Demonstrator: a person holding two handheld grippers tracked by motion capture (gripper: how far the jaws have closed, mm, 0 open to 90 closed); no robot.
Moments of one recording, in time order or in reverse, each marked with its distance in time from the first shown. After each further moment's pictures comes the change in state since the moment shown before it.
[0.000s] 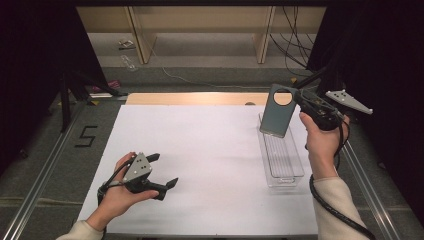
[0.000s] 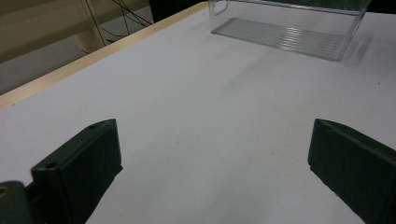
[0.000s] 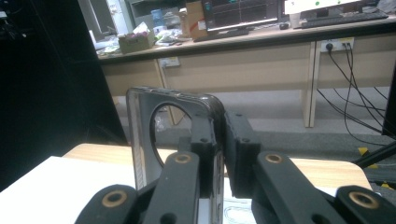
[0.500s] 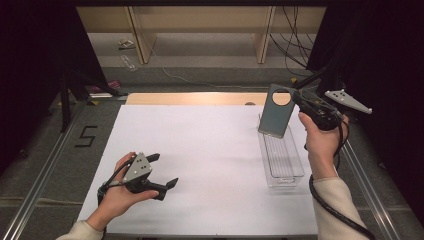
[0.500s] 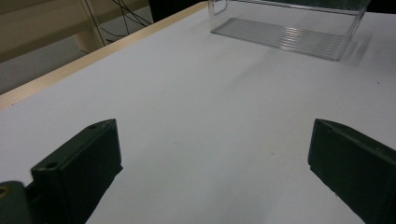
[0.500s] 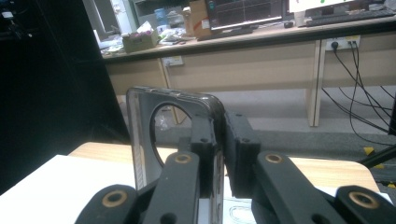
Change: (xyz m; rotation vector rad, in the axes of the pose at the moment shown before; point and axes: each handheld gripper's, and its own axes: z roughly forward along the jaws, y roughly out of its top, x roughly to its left) left arm 0.000 0.000 0.000 0.001 -0.001 -0.001; right arm 0.002 0.000 0.000 0.004 0.016 0.002
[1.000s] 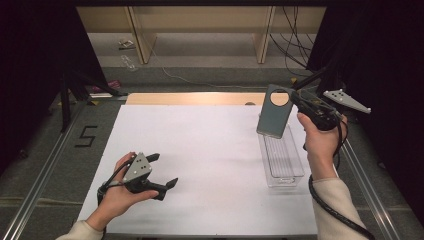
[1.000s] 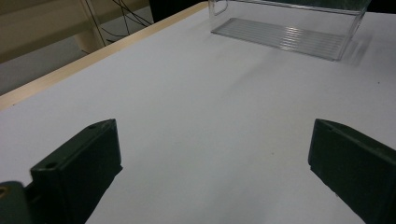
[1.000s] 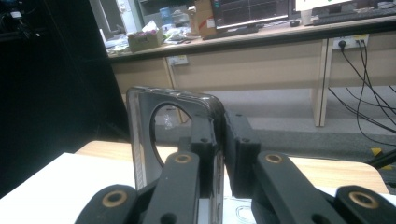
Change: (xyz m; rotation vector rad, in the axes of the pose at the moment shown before) left arm 0.000 0.000 -0.001 -0.002 0.000 0.001; right arm 0.004 0.001 0.000 0.003 0.022 0.002
